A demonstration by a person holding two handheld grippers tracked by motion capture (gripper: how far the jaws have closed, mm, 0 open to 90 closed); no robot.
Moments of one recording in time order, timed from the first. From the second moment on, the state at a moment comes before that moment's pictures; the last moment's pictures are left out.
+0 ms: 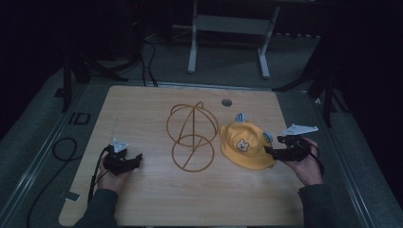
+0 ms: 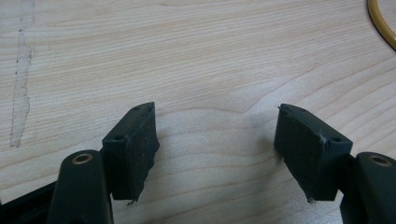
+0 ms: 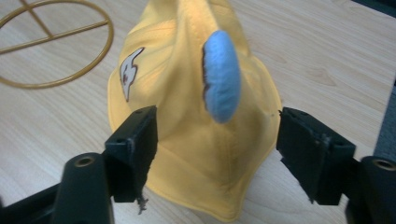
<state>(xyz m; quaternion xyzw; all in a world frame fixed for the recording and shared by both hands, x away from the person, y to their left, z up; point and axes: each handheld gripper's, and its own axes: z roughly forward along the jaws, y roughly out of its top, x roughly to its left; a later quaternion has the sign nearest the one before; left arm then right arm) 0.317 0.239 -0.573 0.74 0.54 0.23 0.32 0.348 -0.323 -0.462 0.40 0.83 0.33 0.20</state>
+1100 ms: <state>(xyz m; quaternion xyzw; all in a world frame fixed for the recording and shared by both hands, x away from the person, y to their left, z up) 0.317 0.239 -0.573 0.74 0.54 0.23 0.32 0.390 -0.297 -0.423 0.32 0.91 0.25 0.14</state>
